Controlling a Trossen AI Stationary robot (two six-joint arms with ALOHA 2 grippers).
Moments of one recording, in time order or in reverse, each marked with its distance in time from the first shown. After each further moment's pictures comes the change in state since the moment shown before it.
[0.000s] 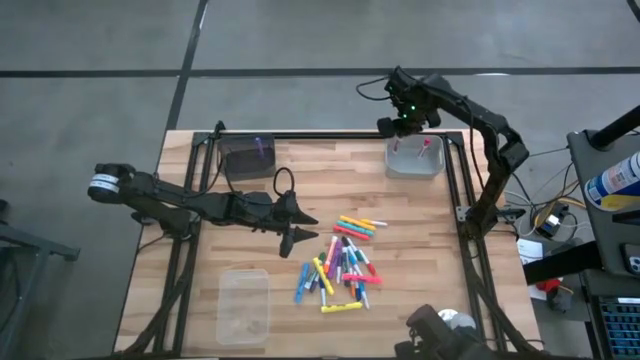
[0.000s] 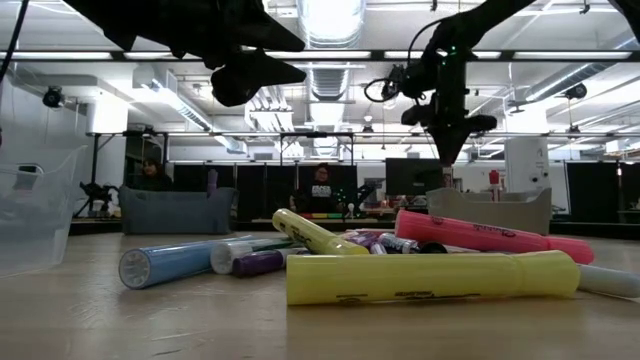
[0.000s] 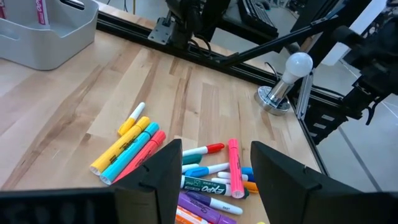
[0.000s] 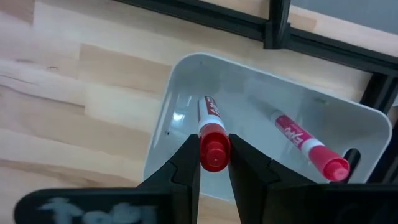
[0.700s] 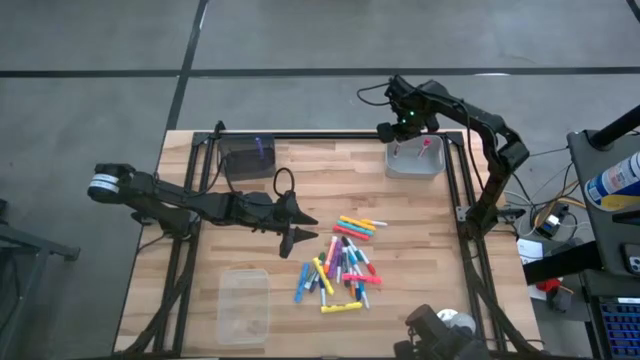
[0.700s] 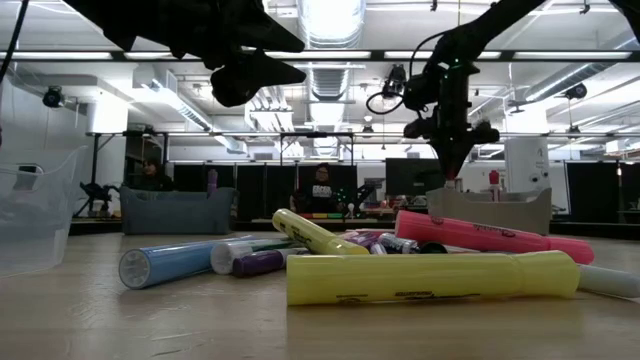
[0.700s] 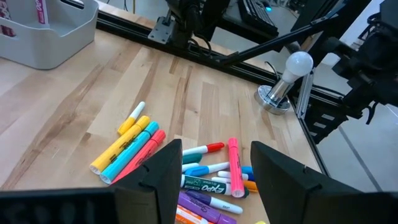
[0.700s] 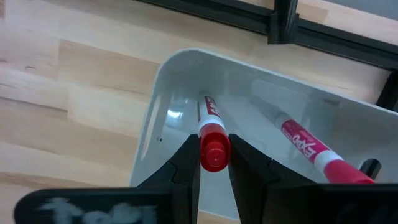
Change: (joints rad) left arm -0.001 0.000 0.000 -0.002 0.000 0.000; right arm -0.010 0.000 -0.105 0.100 -0.007 -0.005
